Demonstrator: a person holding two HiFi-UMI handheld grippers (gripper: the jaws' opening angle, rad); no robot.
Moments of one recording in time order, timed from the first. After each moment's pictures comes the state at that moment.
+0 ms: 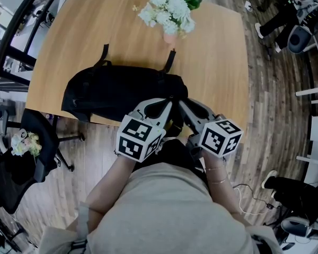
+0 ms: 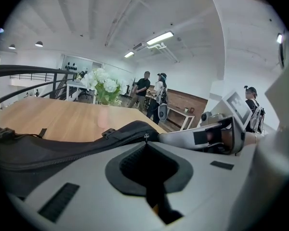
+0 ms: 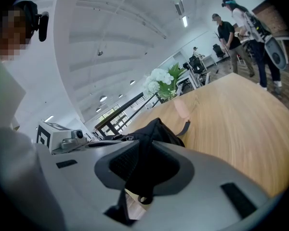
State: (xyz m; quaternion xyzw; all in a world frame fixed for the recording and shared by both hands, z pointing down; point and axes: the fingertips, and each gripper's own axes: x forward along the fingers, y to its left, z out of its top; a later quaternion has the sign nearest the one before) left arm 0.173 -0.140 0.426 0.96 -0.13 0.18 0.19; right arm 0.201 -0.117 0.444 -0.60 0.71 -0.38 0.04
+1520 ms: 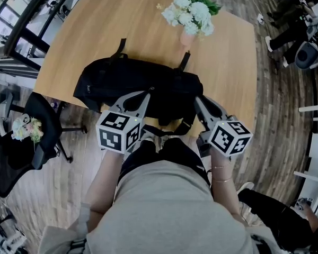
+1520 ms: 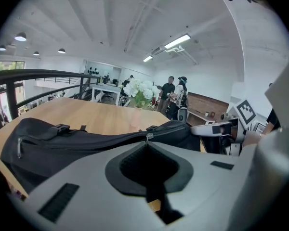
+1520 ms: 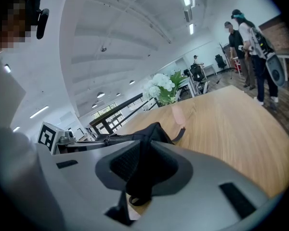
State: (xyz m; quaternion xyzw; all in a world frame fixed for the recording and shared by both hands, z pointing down) left arm 0.072 -0.195 0.426 0.93 -0.26 0.17 0.20; right arm 0.210 -0.116 0.438 -0.63 0.70 -0.34 0.01
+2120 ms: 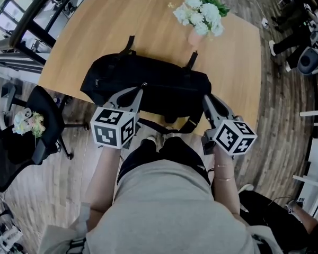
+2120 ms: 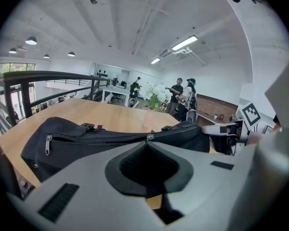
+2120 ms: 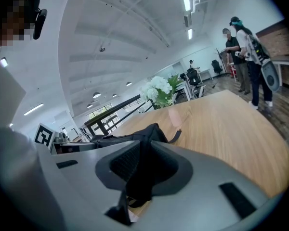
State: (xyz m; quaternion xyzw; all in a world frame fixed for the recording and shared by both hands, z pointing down) left arm 0.023 -0.215 0.426 0.91 -0.31 0.16 0.20; right arm 0.213 -0.115 0.438 -0.65 0.69 -0.32 0.00
